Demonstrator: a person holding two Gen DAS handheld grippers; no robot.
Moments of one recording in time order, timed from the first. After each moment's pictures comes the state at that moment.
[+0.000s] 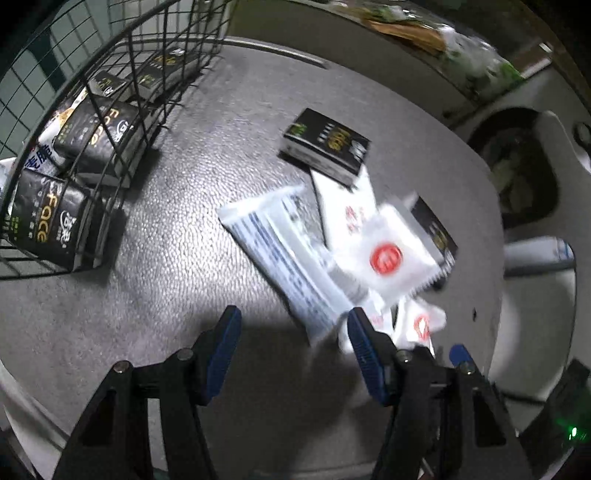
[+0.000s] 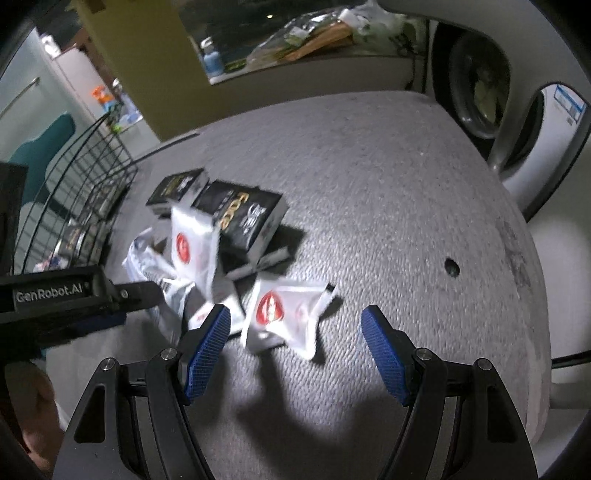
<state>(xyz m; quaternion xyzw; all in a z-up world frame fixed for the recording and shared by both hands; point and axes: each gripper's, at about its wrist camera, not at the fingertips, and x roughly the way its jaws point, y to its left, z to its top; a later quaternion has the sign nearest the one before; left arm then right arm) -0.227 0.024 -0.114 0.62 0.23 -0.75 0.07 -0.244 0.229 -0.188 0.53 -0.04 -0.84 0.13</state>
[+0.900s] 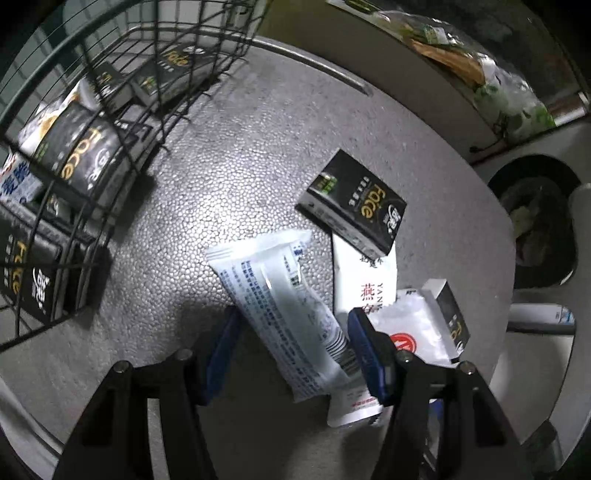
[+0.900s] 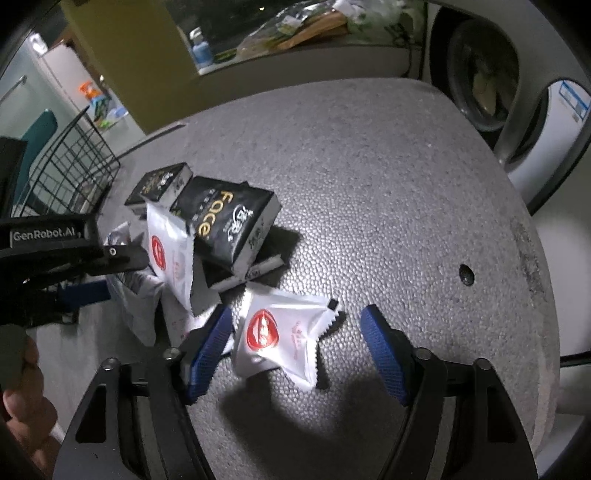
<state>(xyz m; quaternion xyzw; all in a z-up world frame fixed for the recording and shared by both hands) -0.250 0.006 -0.128 0.61 0.27 -0.73 0.10 -0.255 0.220 -0.206 0.55 -0.01 -0.83 0.11</state>
